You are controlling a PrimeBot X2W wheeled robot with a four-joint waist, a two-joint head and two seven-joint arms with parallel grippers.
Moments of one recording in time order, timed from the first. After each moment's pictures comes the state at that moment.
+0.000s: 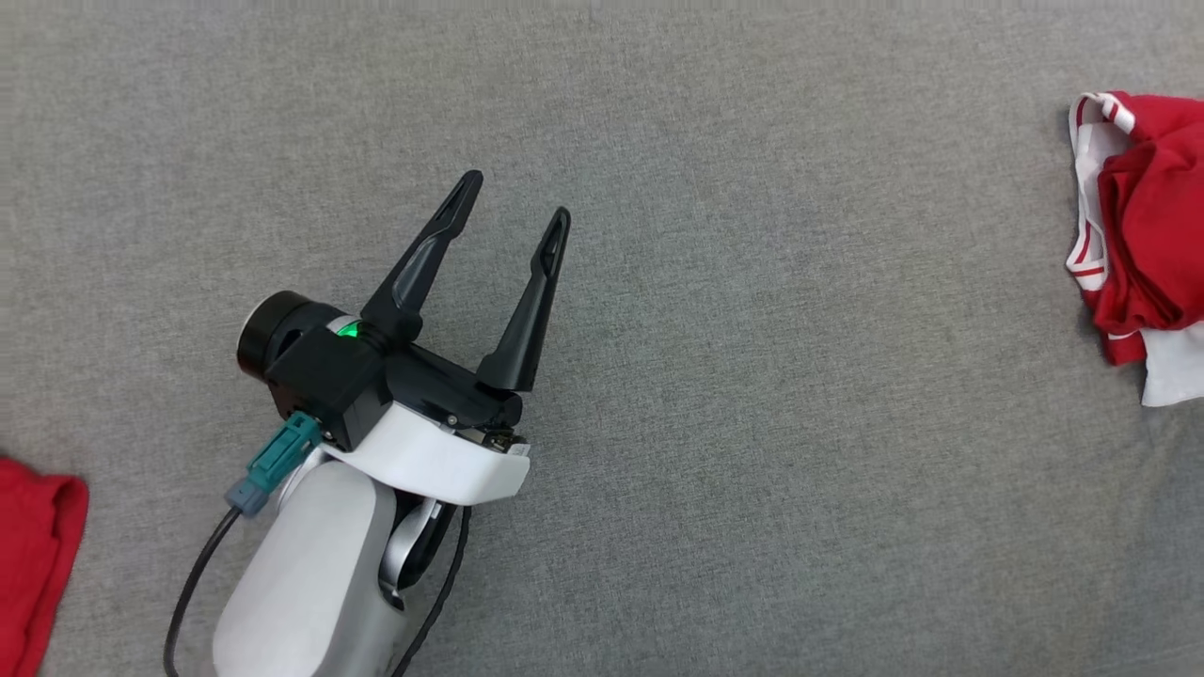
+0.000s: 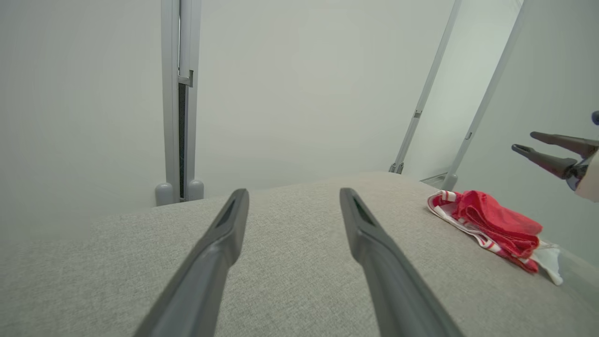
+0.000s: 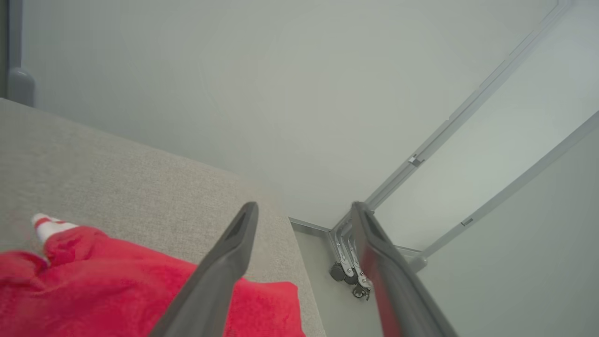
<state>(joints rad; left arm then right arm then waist) -0.43 0.09 -0.35 0.08 -0.28 -0.13 -0.26 -0.65 -0.52 -0.19 0.61 -0.11 0.13 -0.26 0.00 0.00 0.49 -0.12</state>
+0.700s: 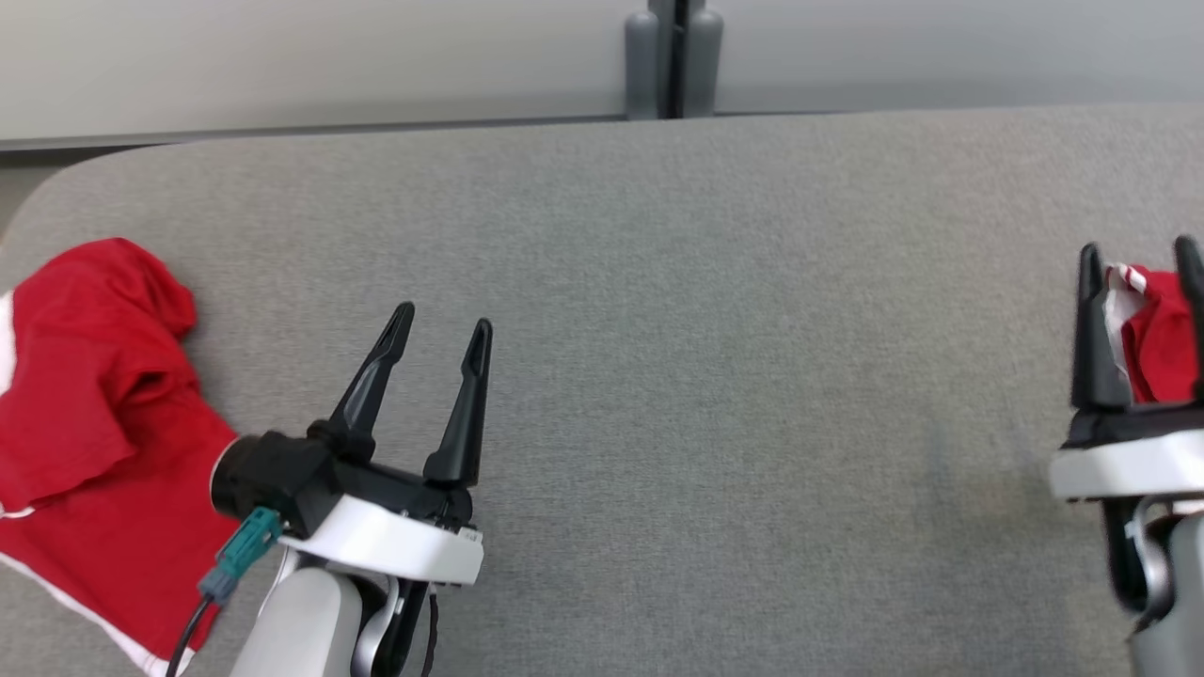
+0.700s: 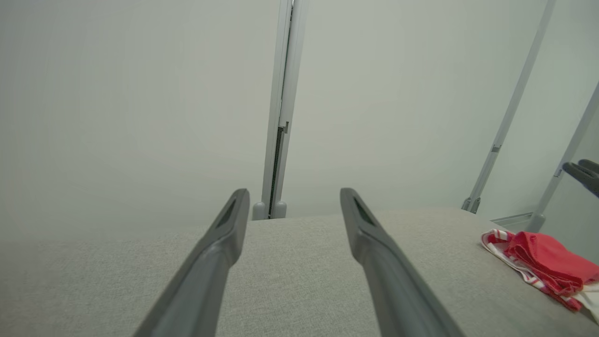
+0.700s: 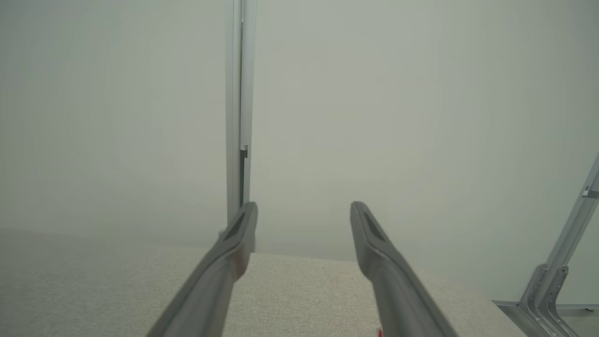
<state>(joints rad) -0.23 0.05 -0.23 0.13 -0.29 -0.13 -0.26 -0.31 -0.22 -0.06 0.22 0.10 0.13 -0.26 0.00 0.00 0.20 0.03</state>
